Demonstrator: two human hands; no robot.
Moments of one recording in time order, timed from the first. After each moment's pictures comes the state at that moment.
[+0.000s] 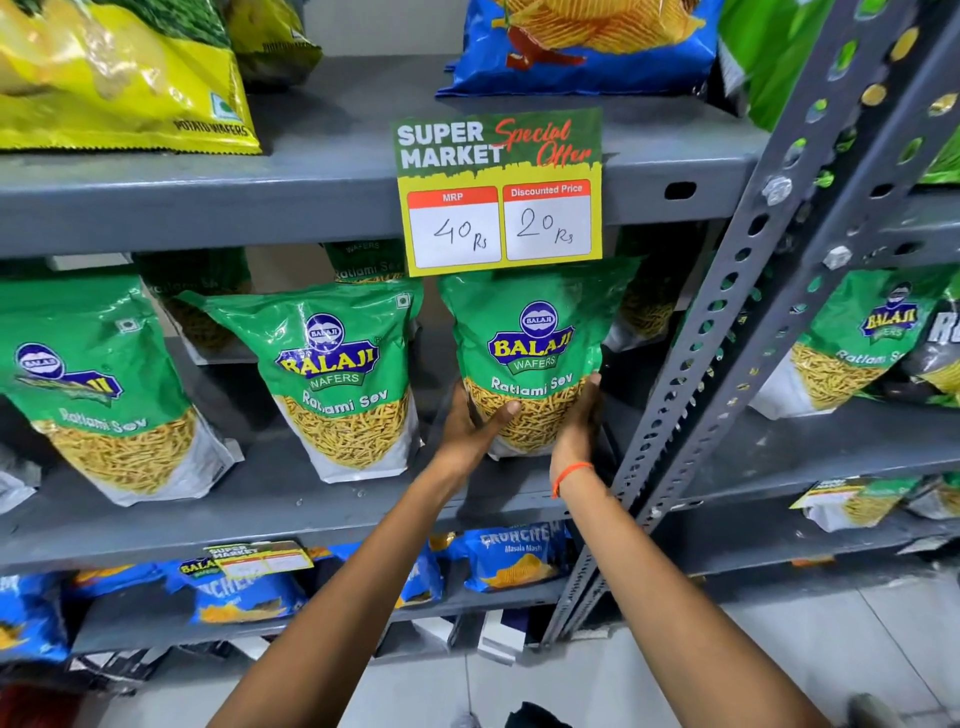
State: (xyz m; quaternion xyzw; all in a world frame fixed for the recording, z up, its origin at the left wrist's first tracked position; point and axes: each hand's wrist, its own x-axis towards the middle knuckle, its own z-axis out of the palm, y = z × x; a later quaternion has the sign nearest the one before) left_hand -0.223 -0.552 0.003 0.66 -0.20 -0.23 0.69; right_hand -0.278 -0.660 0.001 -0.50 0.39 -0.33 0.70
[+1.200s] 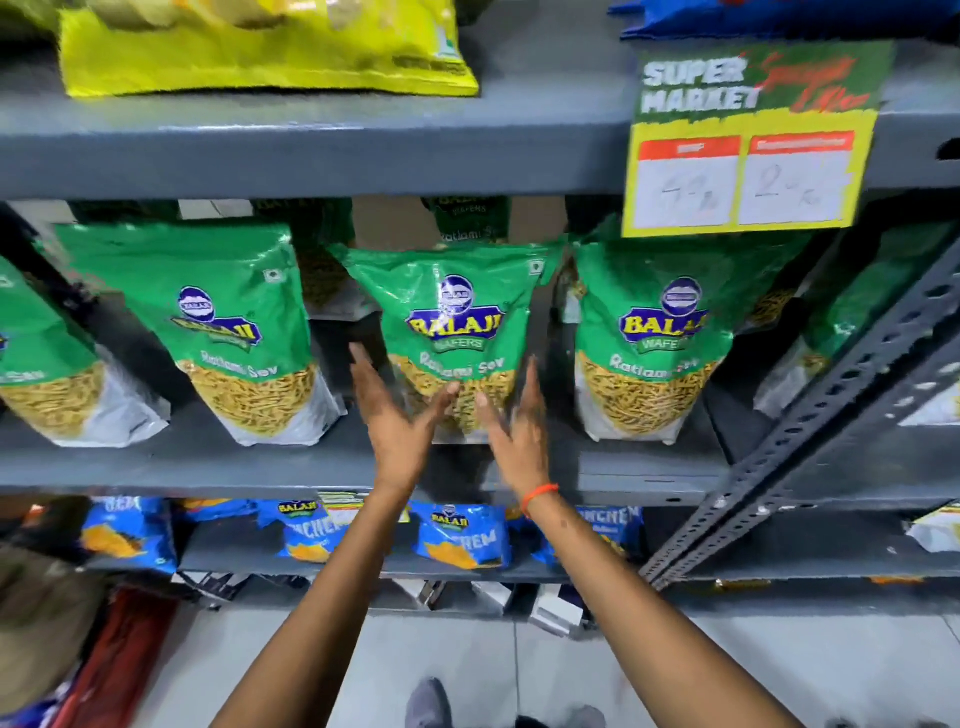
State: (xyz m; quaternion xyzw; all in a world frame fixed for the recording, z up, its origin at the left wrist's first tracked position) left_hand -0.166 -0.385 0.001 0.80 -0.12 0.10 0.58; right_hand -0.225 -0.499 -0.016 -0.78 0.15 -0.30 0.54
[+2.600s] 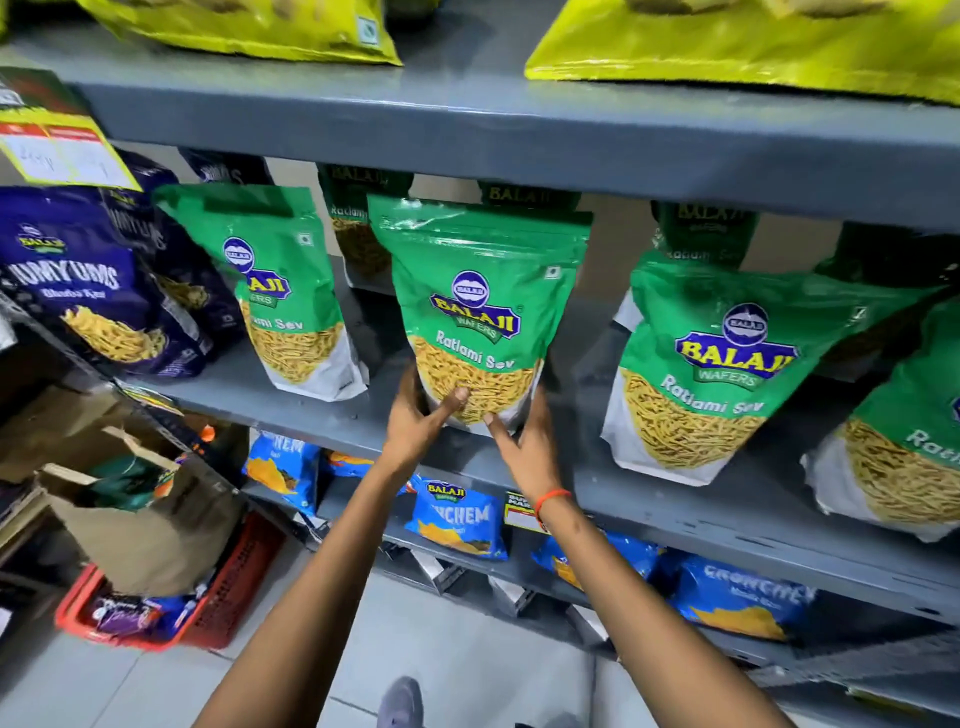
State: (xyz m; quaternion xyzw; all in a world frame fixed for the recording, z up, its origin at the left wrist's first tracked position) left_hand -0.076 -0.177 -0.018 0.77 -0.05 -0.01 0.64; right_hand -0.129 -0.319 -0.030 -0.80 0.09 -0.15 0.57
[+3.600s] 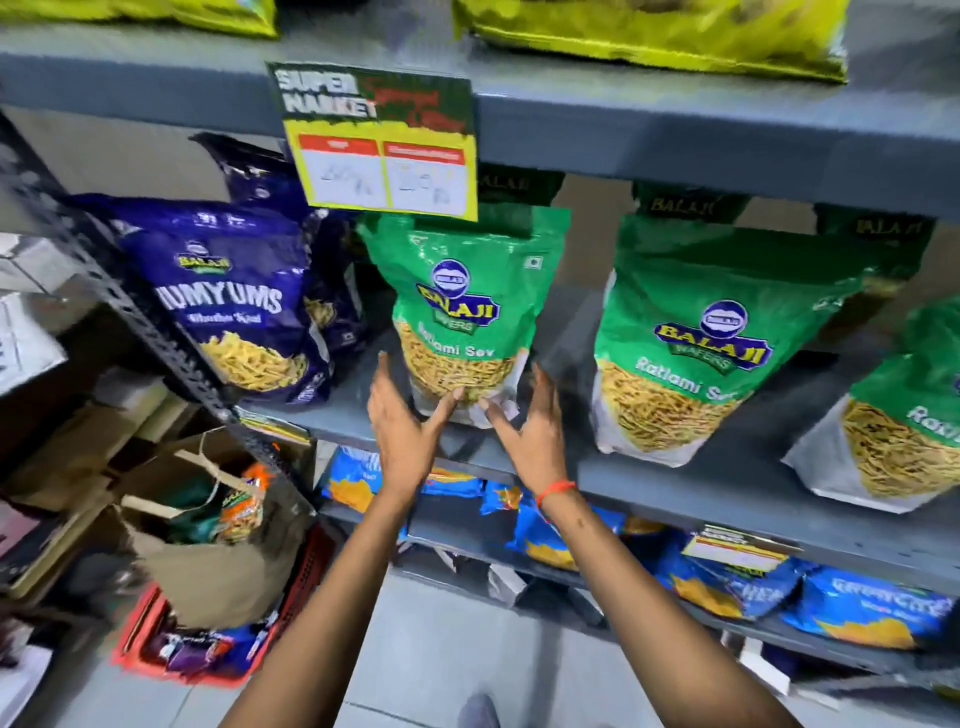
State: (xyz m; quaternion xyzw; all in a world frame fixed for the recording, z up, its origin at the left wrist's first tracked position) left_hand -0.008 0.025 -0.012 0.84 -0.02 0.11 0.53; right_hand -0.043 -0.111 -0.008 -0.84 0.10 -0.20 0.49
